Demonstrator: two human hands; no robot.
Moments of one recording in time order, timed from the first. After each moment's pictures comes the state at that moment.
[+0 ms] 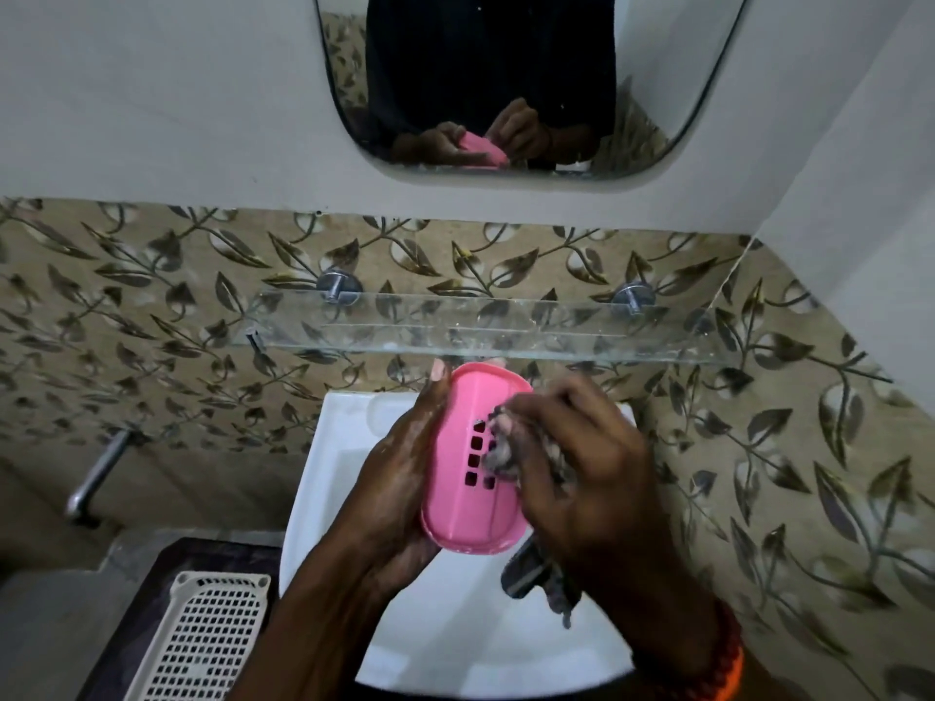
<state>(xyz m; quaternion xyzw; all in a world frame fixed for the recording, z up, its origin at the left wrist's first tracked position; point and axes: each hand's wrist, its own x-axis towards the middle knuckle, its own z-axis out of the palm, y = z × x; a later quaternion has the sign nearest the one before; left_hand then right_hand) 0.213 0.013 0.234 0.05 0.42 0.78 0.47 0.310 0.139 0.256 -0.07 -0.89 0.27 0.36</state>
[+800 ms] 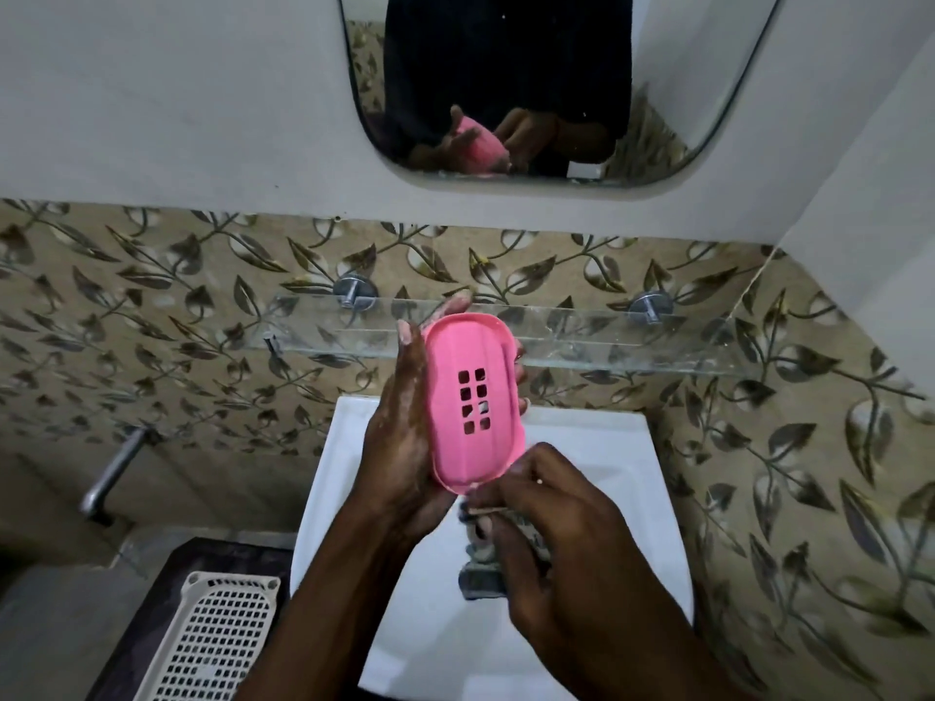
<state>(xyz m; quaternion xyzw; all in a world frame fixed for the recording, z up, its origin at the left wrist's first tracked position) 0.189 0.023 0.250 0.14 0.39 0.84 0.35 0.327 0.110 0.253 -0.06 -0.92 0.36 0.15</state>
